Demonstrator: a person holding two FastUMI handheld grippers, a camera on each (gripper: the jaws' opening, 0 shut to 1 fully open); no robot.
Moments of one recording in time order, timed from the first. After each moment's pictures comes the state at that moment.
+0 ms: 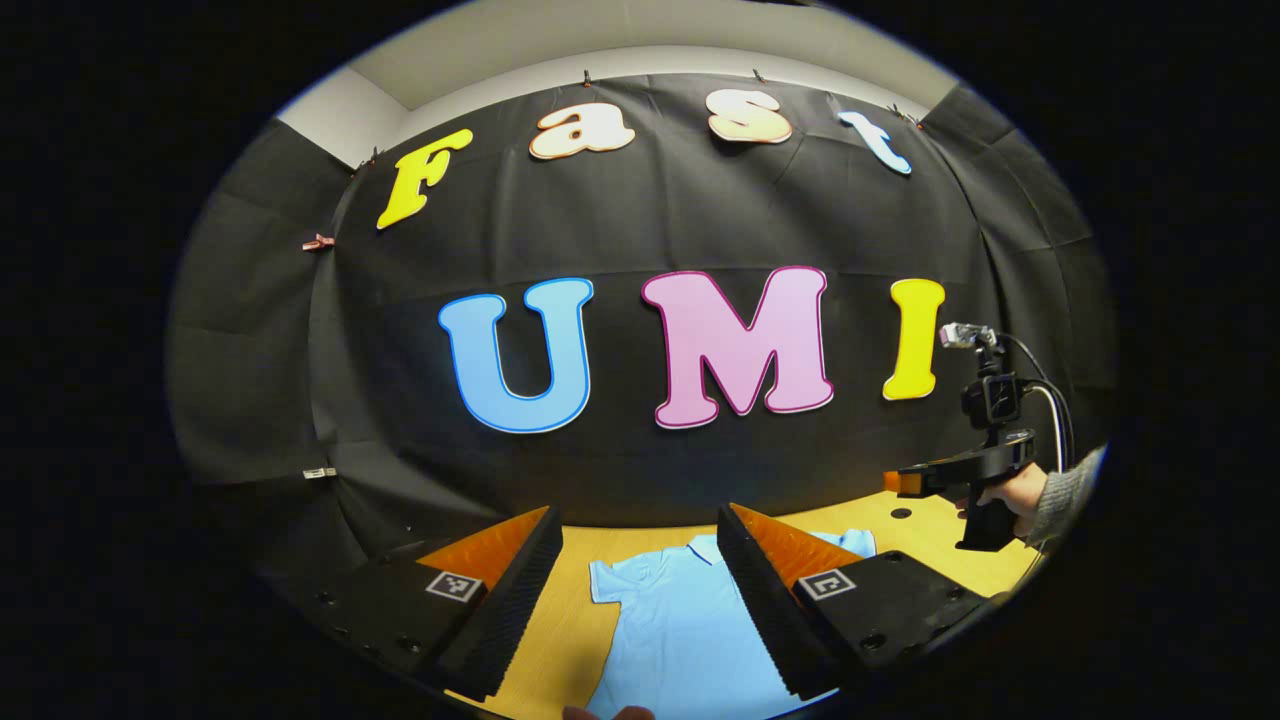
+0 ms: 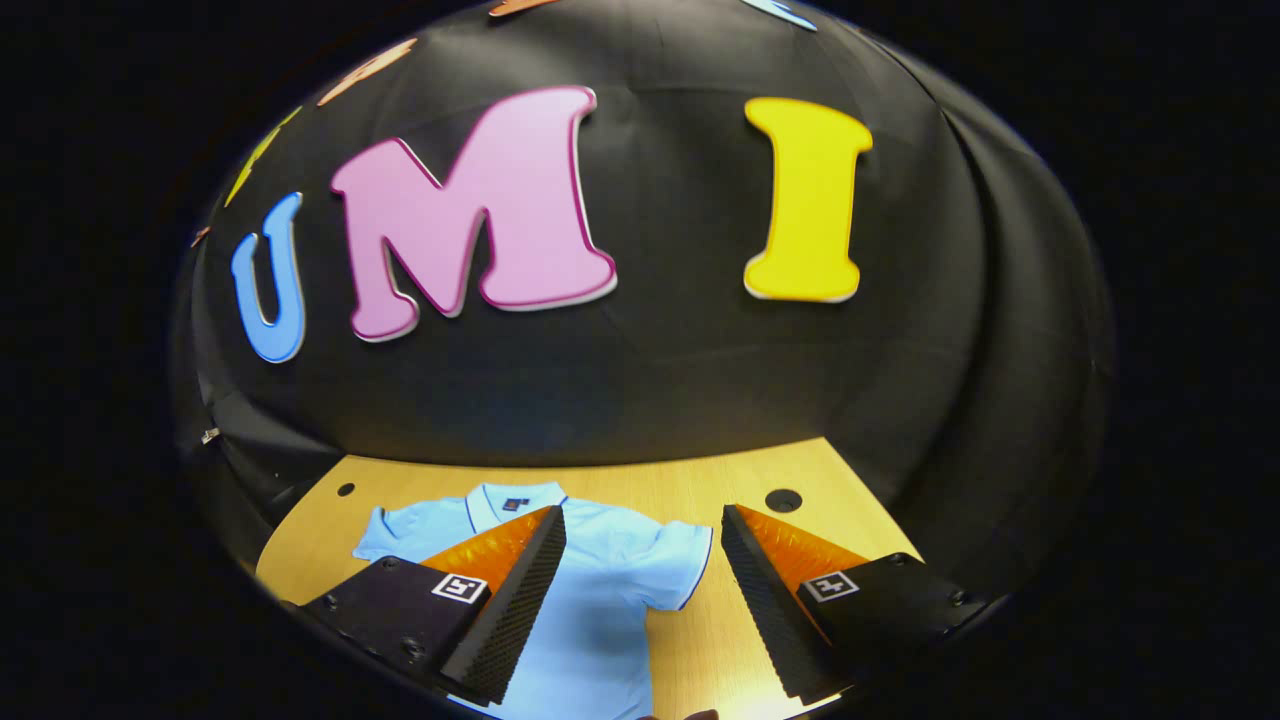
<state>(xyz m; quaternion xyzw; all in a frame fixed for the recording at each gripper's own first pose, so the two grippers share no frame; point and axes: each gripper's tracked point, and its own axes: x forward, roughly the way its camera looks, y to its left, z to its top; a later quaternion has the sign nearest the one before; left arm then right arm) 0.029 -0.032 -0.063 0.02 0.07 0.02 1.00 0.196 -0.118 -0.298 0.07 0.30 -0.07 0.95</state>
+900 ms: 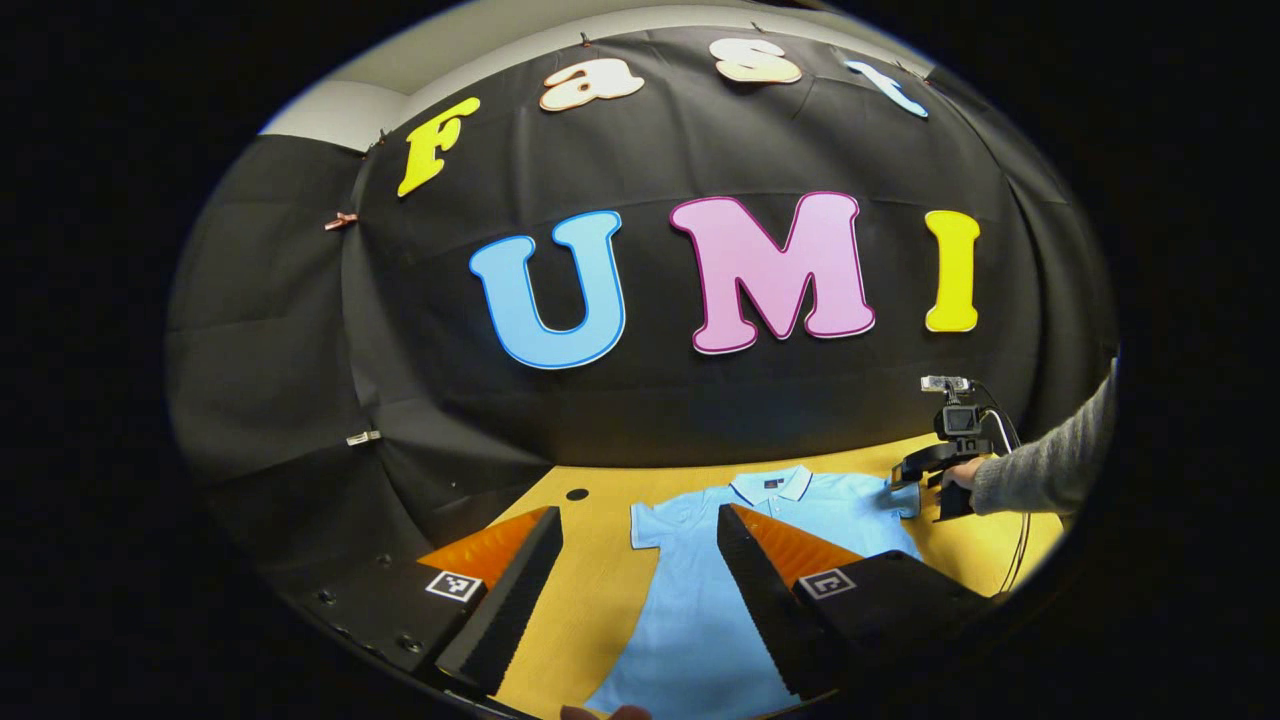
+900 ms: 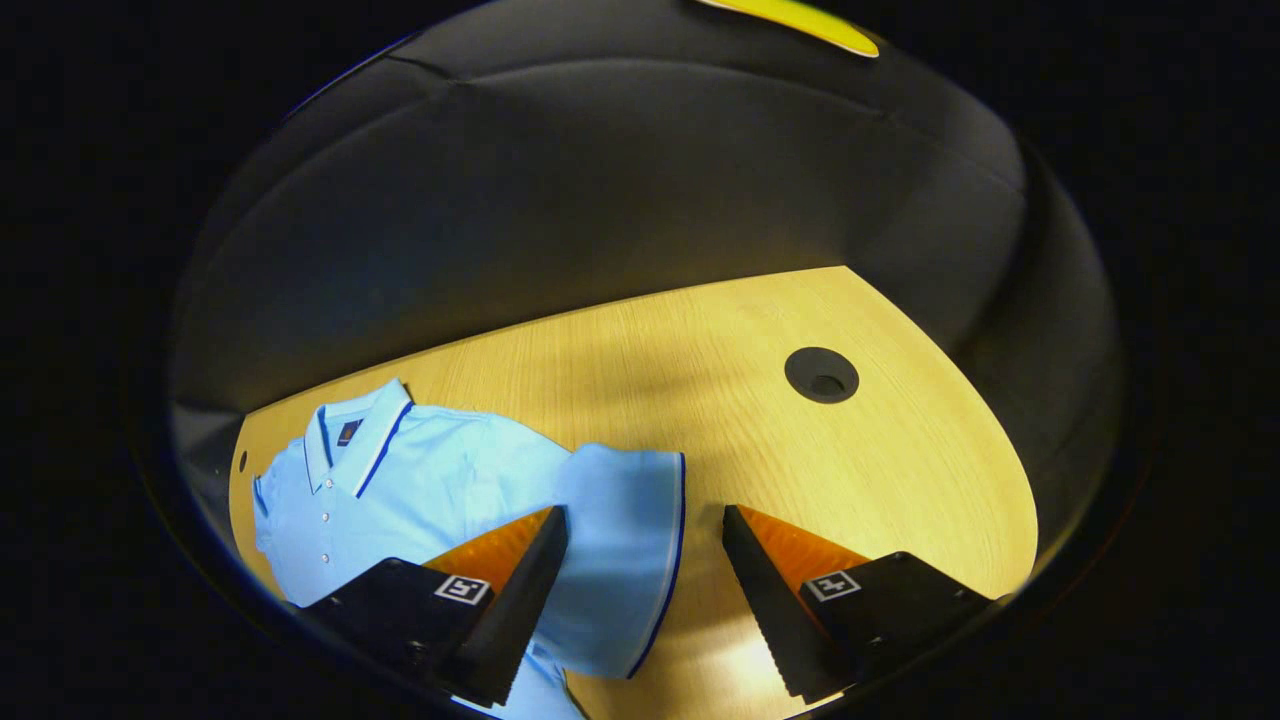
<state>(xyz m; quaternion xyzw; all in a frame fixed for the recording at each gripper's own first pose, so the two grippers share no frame) 0.009 -0.013 -0.120 0.04 0.15 0.09 0.98 0.246 -0.161 -0.527 0.11 0.48 -0.13 0.86</state>
